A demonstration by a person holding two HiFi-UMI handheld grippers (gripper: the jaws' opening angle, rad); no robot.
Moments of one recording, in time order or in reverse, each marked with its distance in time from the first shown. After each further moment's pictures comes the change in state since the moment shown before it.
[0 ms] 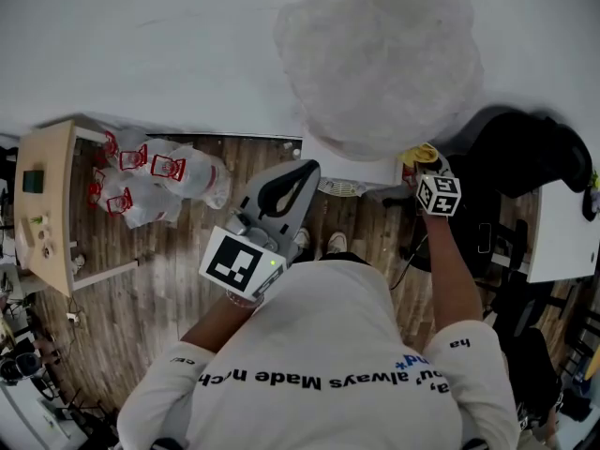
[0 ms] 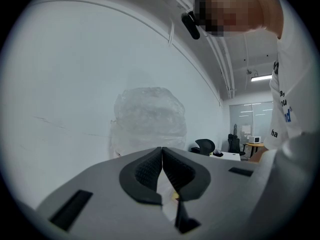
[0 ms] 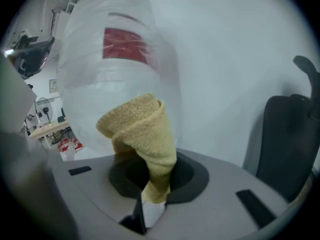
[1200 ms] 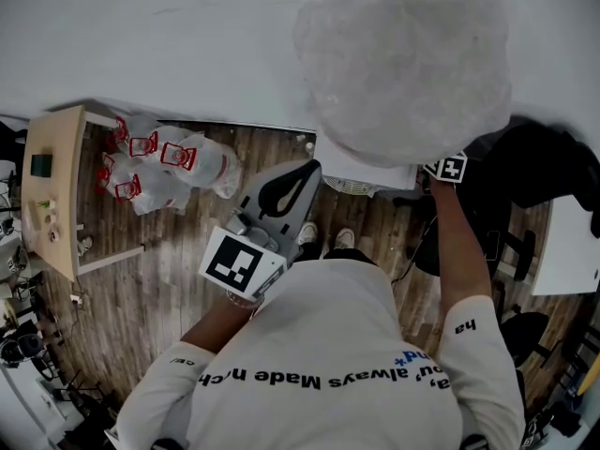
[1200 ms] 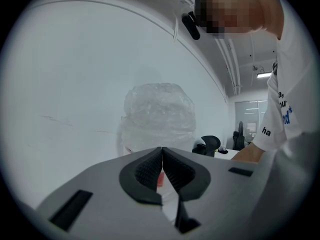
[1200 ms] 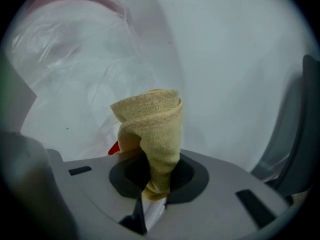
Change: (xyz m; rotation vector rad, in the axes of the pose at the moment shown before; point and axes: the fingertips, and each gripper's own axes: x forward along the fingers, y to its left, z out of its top) left arm -0.003 0.022 -0.005 -0.004 0.034 0.060; right arm 0.089 0.001 -0.003 0.140 0.185 0.090
